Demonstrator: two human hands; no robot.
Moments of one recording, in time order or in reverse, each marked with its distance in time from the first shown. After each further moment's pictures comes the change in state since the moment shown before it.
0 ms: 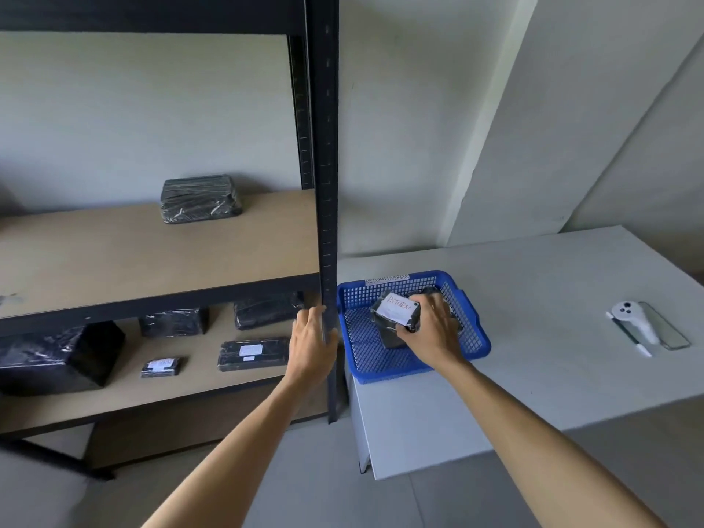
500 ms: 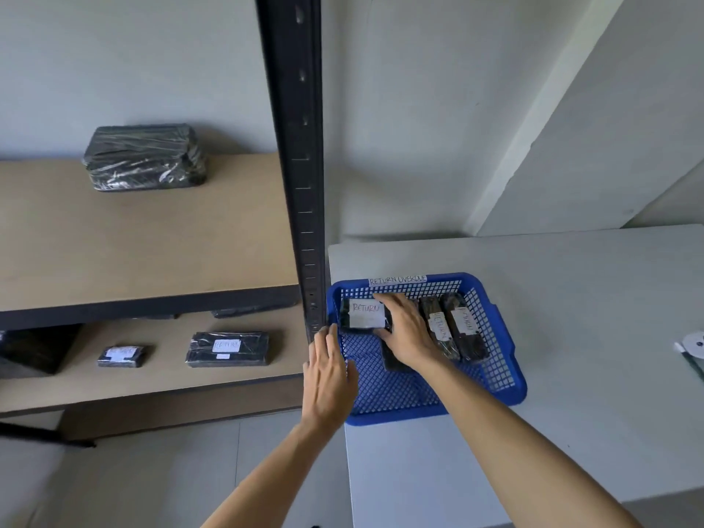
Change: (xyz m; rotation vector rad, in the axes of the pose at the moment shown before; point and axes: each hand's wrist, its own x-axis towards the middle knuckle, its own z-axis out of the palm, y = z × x) left_hand 0.048 -0.036 0.126 0.155 -0.028 -0.070; right_hand 0.107 0.036 0.121 0.066 -0.295 -0.200
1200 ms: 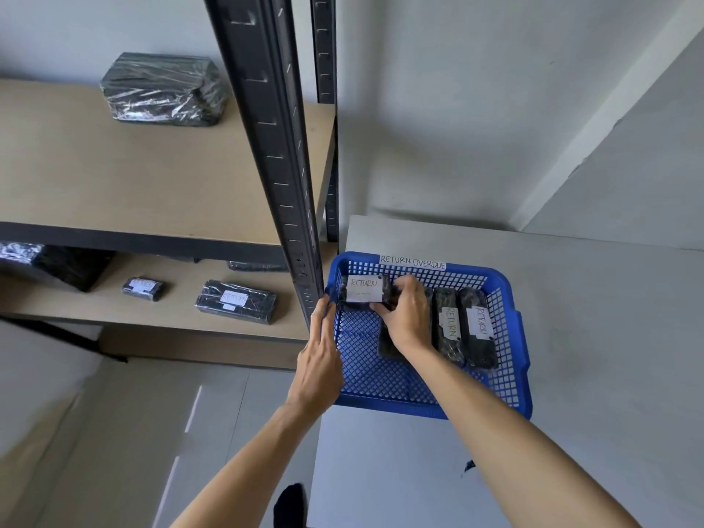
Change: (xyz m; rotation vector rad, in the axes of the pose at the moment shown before) left_hand -0.004 0.002 0.041 0.008 0.032 -0.039; right_hand 0.020 0.028 0.028 0.173 0.107 0.116
